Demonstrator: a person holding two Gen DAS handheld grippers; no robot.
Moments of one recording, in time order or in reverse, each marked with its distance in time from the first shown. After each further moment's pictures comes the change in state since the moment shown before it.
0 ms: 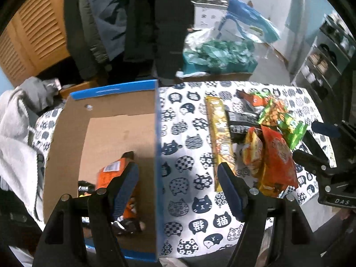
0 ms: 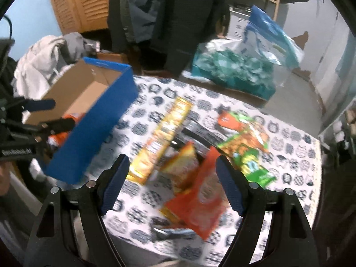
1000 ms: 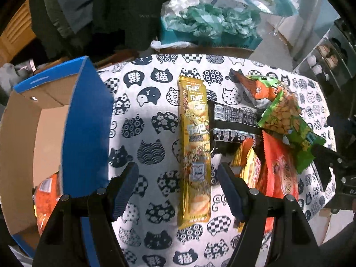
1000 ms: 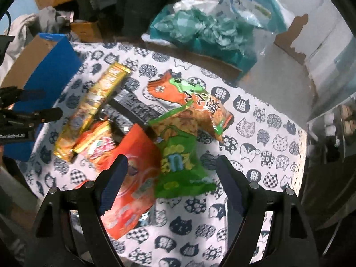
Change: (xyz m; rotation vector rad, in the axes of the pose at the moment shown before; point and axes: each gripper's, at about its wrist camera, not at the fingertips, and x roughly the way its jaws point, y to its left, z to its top) left arm 0.123 -0.057 0.040 -0.053 0.202 -0.054; right arm 0.072 -0.114 0.009 -0.031 0.238 -0.048
